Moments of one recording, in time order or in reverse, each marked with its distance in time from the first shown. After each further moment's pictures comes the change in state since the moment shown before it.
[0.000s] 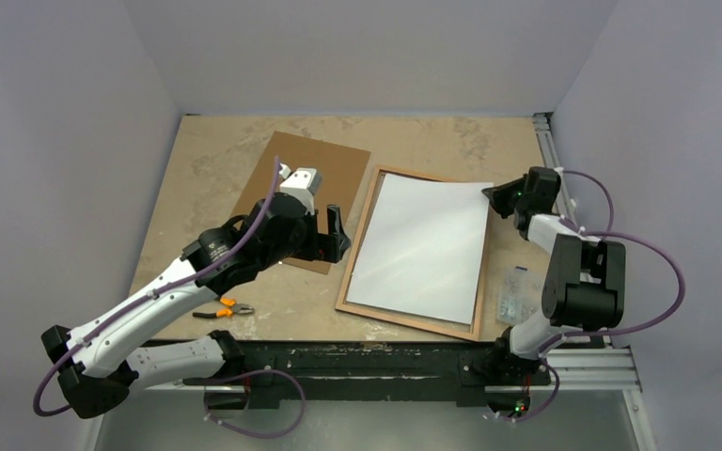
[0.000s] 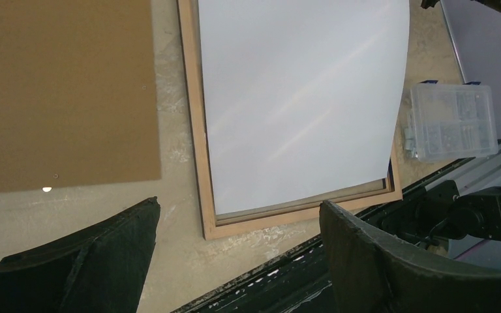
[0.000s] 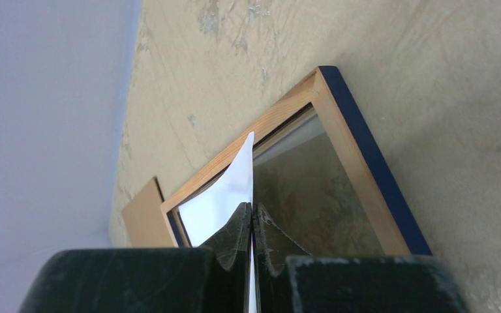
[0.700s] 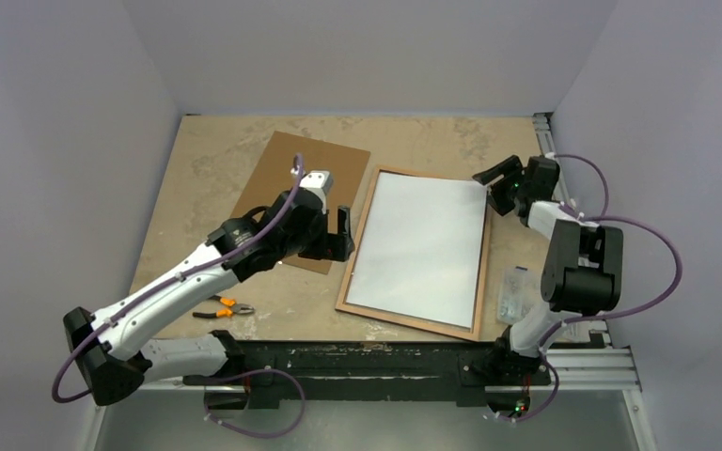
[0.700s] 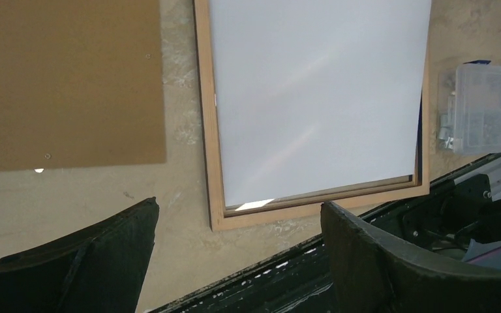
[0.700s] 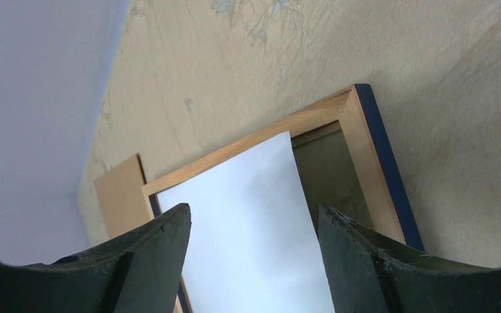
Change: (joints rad) left arm 0.031 0.092 0.001 -0.024 0.033 -0.015; right arm -0.002 0.095 0.095 -0.025 -0.081 -0.132
